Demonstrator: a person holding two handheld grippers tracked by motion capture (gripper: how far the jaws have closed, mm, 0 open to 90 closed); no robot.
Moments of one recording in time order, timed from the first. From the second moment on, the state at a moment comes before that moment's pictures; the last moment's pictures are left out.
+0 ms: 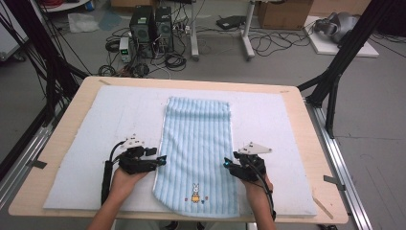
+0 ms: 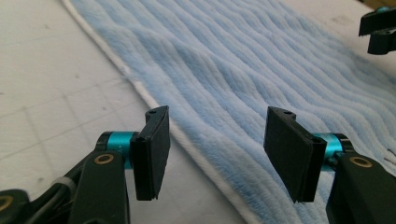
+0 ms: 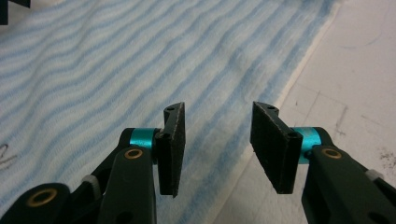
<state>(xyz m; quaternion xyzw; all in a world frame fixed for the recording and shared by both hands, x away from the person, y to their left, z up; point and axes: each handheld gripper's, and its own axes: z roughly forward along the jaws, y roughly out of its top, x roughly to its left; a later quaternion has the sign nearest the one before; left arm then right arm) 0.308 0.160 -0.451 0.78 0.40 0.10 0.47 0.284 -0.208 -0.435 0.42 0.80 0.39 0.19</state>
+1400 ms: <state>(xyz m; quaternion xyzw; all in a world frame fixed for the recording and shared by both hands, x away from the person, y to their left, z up) 0.341 0.164 -0.440 0.75 0.41 0.11 0.51 0.316 -0.201 -0.432 0.45 0.77 0.40 0.21</state>
